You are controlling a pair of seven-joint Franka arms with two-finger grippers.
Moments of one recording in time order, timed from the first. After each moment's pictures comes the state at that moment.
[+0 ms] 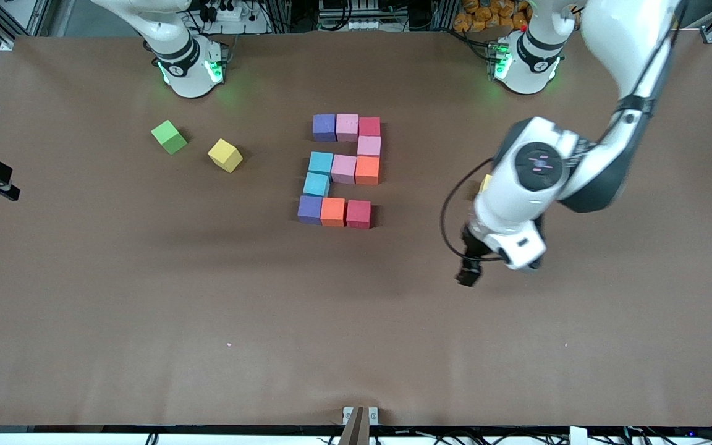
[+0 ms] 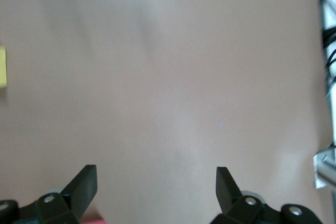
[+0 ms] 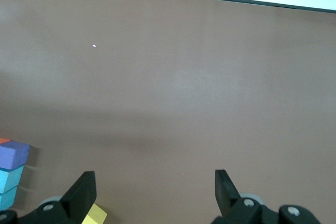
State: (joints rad) left arm 0.00 0.49 -0.49 -1.55 0.25 2.13 -1.87; right arm -0.09 0.12 0.01 -1.39 0.00 1.63 -0.21
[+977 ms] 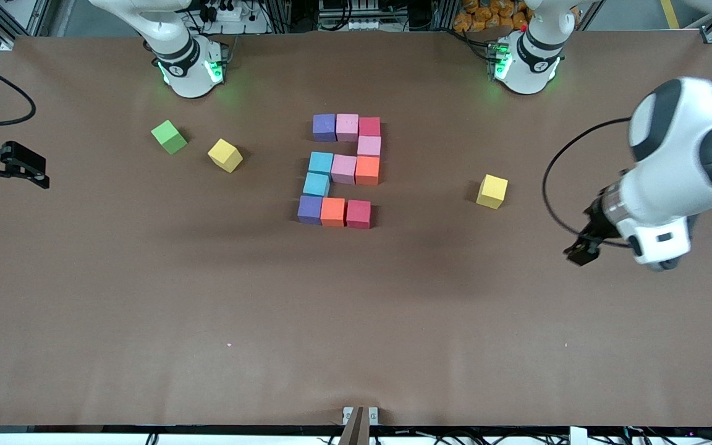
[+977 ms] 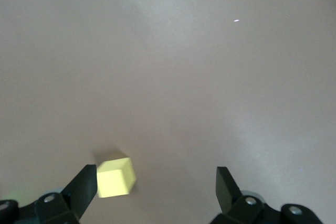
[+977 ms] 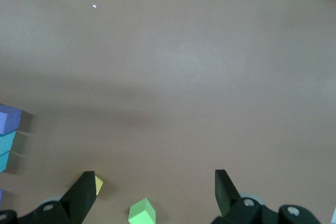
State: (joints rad) left arm 0.20 0.29 -0.41 -1.53 0.13 1.71 -1.18; right arm -0.04 0.13 0.02 -1.40 -0.05 1.51 -0.20
